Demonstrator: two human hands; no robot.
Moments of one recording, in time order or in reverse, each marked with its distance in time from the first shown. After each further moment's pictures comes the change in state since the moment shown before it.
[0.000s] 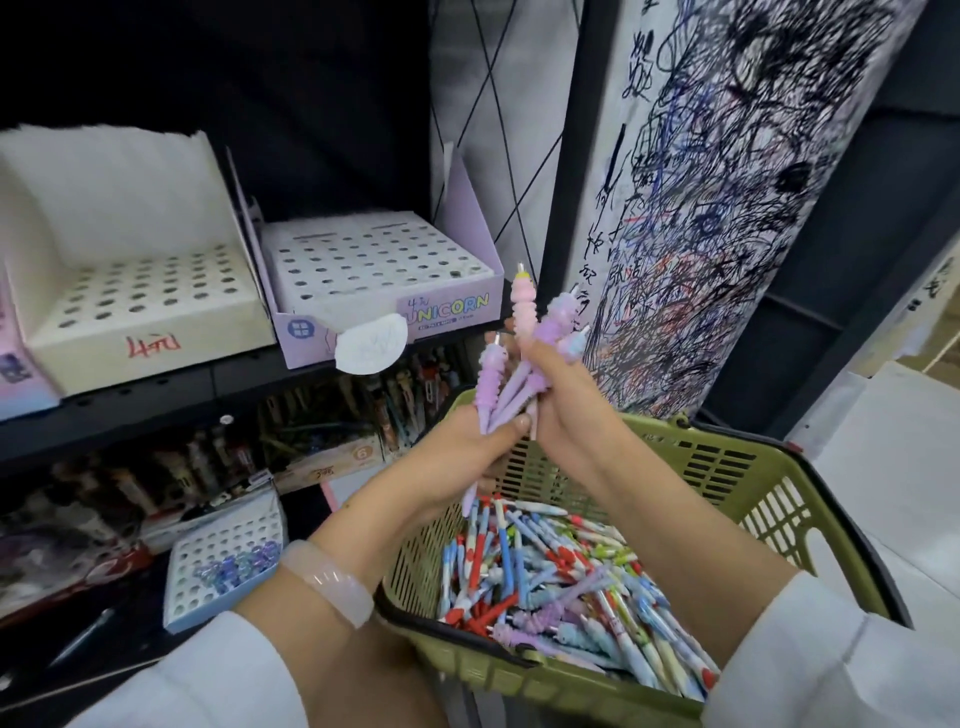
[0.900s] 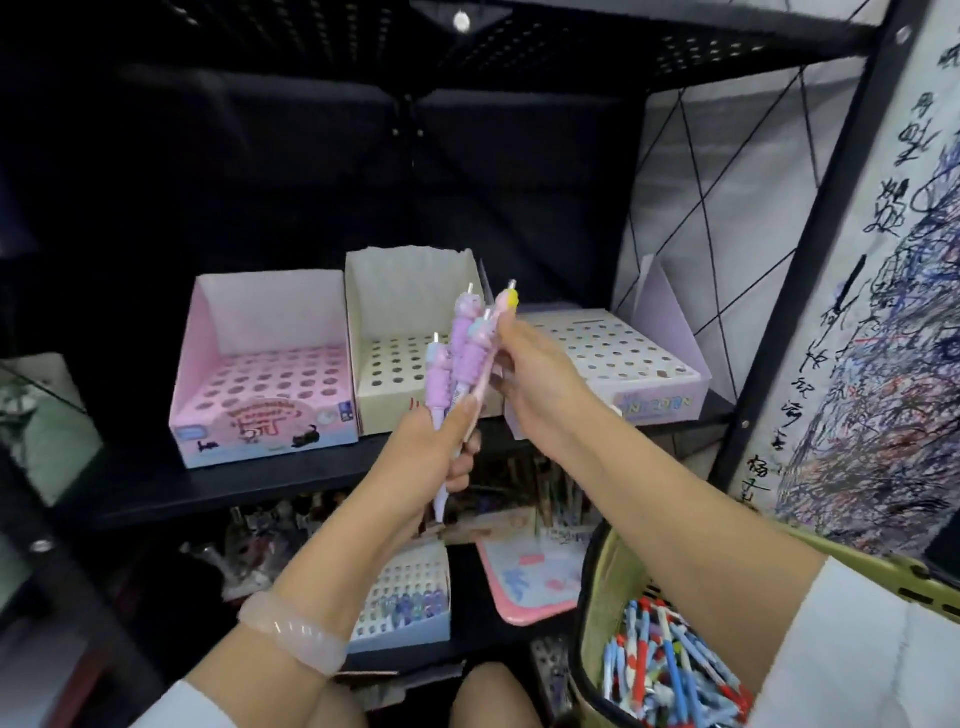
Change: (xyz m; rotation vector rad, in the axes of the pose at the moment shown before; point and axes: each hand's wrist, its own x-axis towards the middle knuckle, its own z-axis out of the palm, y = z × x) left_hand -0.118 0.074 -0.138 -0.042 0.587 0.171; right_hand 0.044 0.029 0.207 -0.258 -0.304 -0.027
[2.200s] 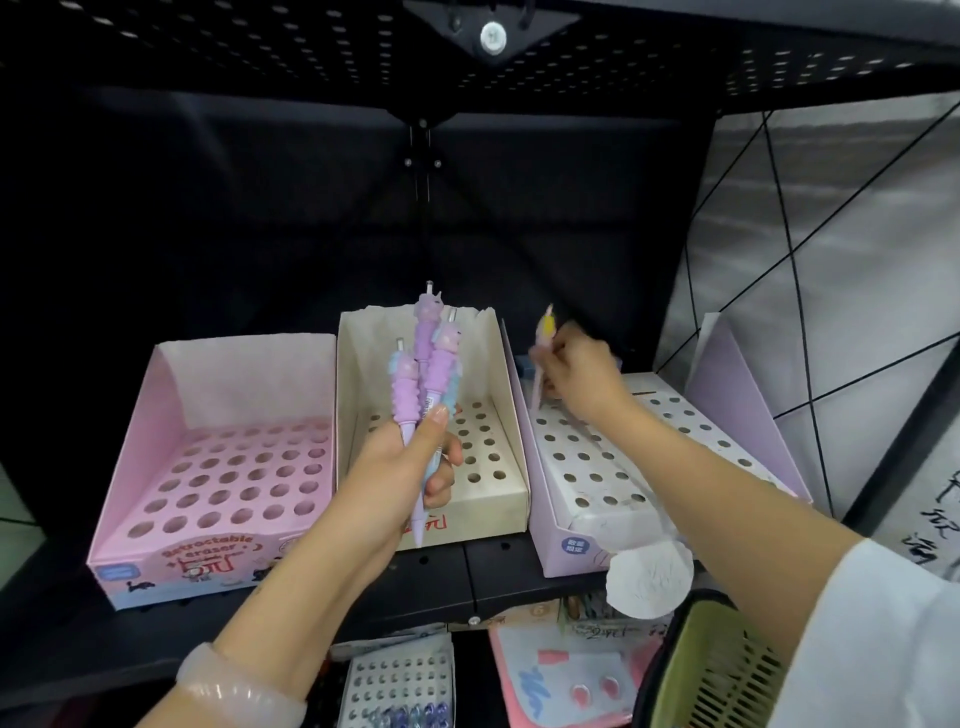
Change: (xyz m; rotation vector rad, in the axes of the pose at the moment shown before) left_hand 0.094 0.032 -0.034 -0.108 0.113 0.041; right_hand 0.165 -0.008 -0.060 -1.092 0.145 -0.309
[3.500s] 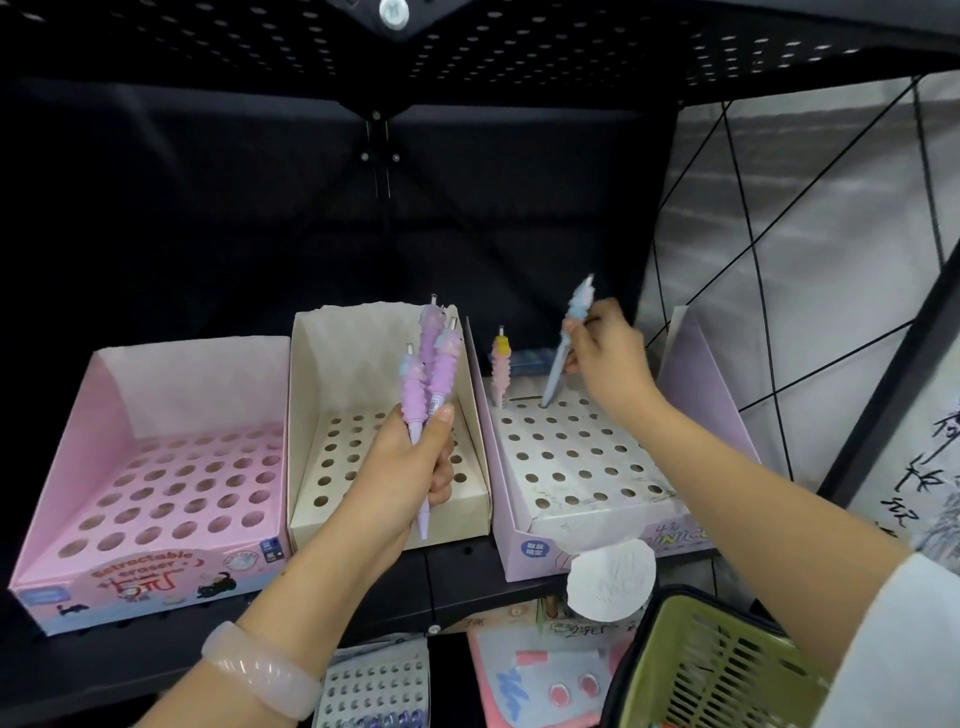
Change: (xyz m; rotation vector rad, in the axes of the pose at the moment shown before) left_hand 0.020 -0.020 0.030 0.093 0.027 0.015; right_hand 0.001 0.029 -0.038 0.209 0.171 0.099
